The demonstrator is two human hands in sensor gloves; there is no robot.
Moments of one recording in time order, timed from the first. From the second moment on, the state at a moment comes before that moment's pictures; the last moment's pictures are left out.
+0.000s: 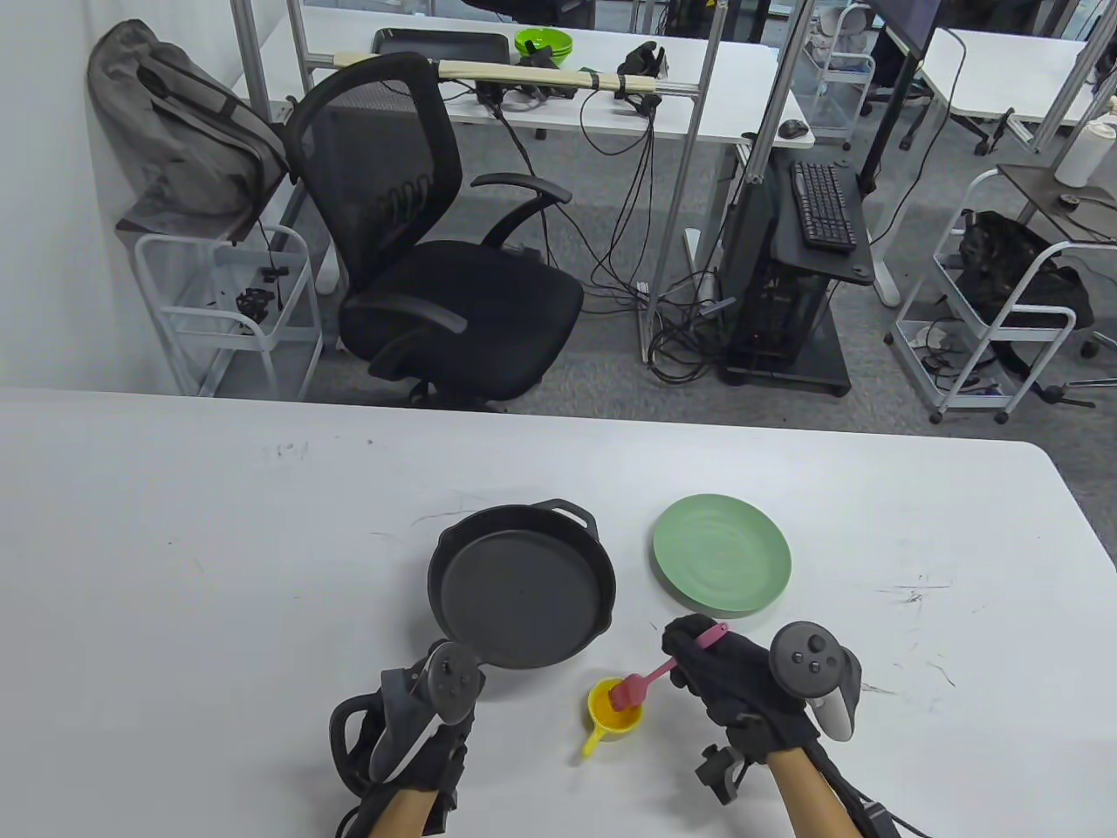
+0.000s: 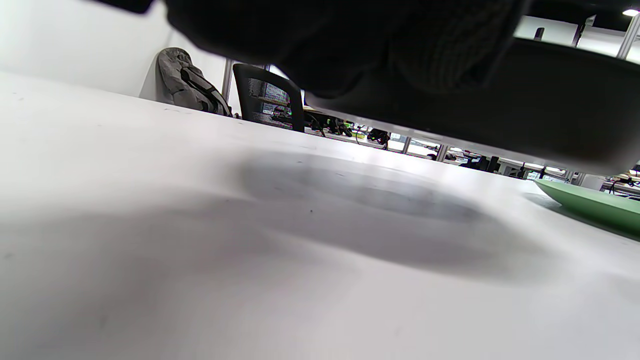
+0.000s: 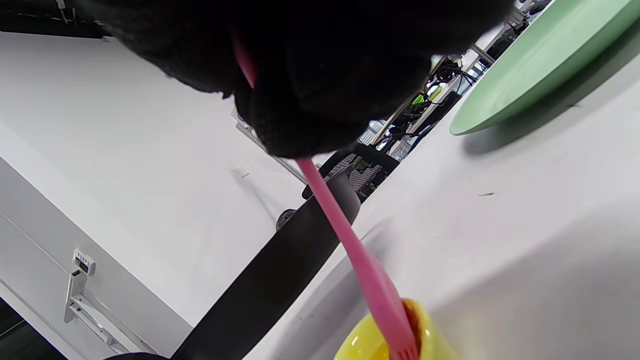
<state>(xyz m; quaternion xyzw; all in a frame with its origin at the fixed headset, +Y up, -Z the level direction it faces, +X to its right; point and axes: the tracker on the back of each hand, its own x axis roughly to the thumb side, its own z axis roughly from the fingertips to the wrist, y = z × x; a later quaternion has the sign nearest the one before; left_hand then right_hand) -0.126 -0.730 -0.336 0.03 0.08 0.10 0.99 0.230 -0.742 -0.400 0.18 -0.01 0.87 0.46</state>
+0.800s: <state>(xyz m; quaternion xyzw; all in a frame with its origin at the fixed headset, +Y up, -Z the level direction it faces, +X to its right) -0.107 -0.734 -0.334 0.04 0.04 0.09 0.99 0.247 -0.687 -0.391 0.19 -0.07 0.81 0.55</state>
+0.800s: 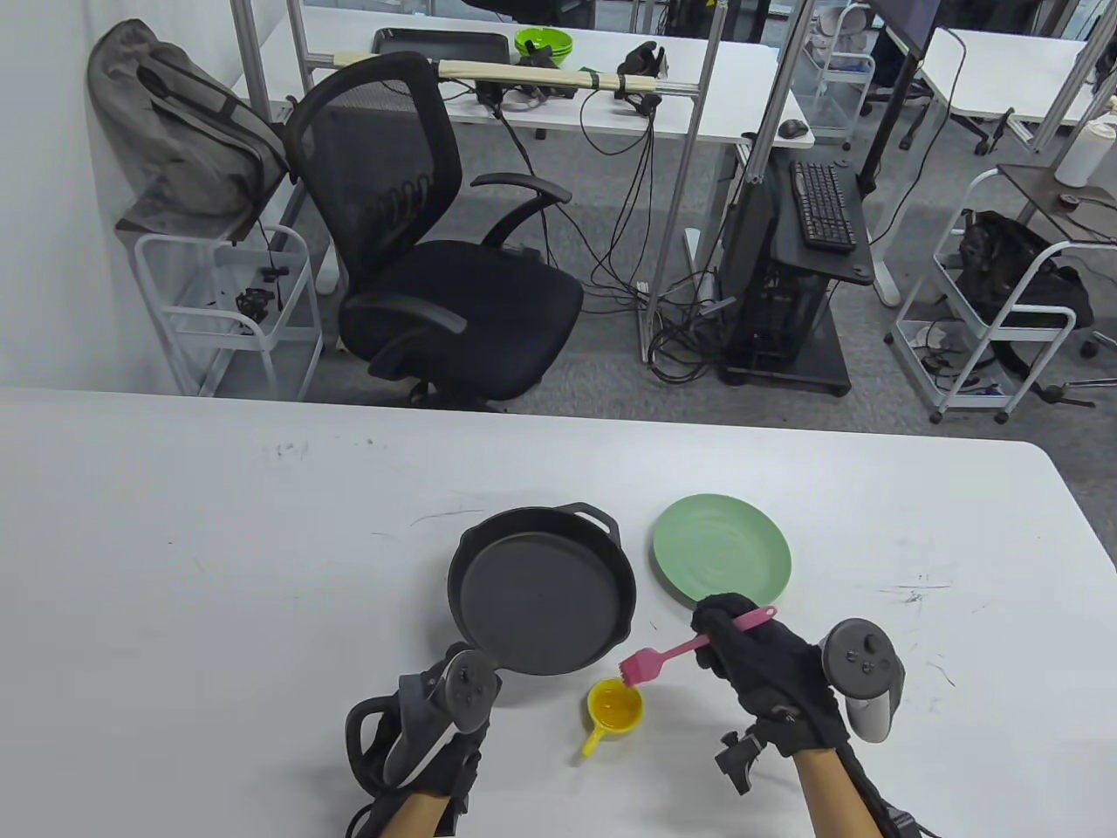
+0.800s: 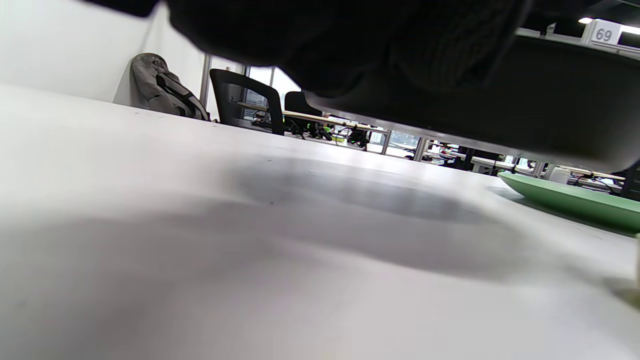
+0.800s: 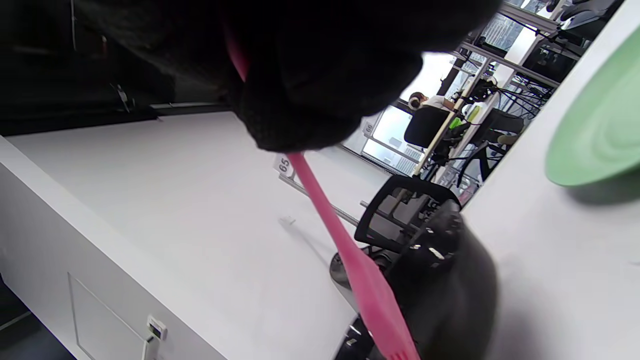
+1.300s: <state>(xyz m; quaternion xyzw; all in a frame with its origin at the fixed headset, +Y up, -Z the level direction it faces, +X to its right) -0.080 -0.737 -0.328 0.06 0.03 0.09 0.99 0.168 -0.701 -0.400 0.18 -0.04 0.83 0.53</state>
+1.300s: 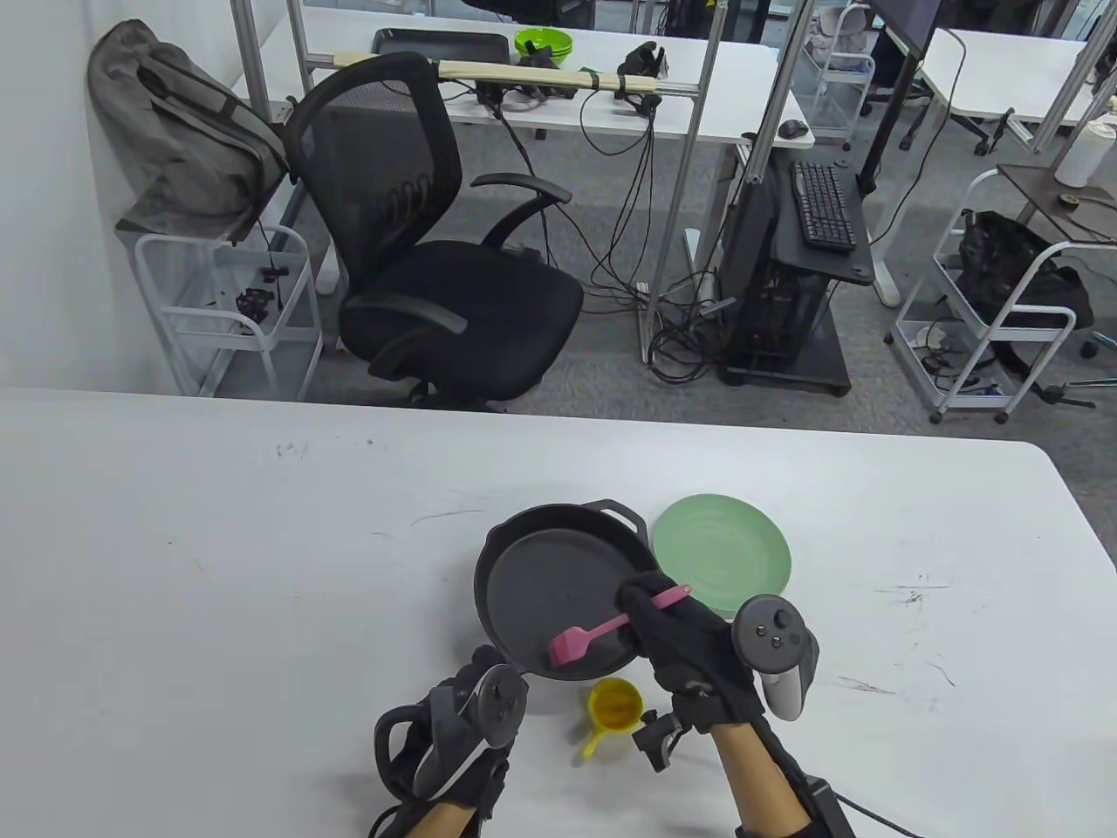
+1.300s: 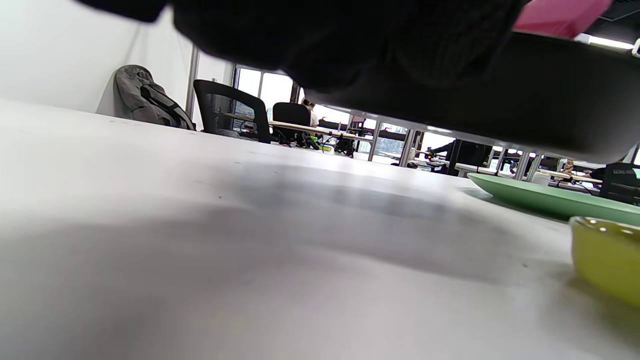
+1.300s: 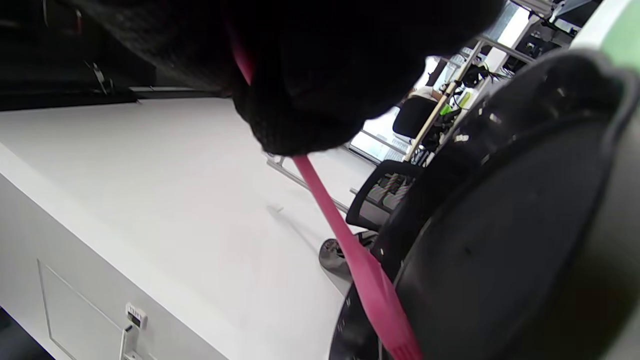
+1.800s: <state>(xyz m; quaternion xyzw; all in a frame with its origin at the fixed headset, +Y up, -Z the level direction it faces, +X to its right) -0.075 -0.737 -0.326 0.08 0.03 0.06 0.99 0.179 -0.687 -0.400 0.18 -0.06 0.92 0.34</state>
